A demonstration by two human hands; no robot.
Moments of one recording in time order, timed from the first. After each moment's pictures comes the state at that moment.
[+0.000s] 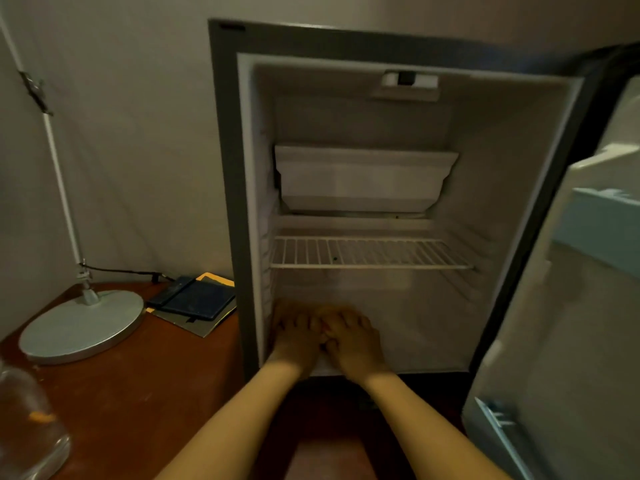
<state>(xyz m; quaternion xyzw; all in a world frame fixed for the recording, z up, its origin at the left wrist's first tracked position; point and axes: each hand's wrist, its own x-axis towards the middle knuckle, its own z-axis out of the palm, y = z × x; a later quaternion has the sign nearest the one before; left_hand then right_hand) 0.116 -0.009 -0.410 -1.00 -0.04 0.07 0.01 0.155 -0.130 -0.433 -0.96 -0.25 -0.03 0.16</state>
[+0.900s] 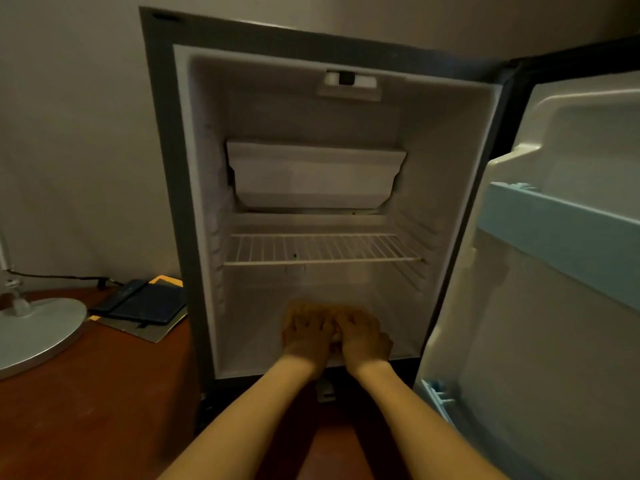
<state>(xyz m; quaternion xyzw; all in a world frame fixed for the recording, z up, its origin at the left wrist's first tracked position) 0.140 -0.081 -0.423 -1.00 0.04 0.03 -0.05 0.167 -0.194 -0.431 -0.97 -0.06 -0.04 0.21</state>
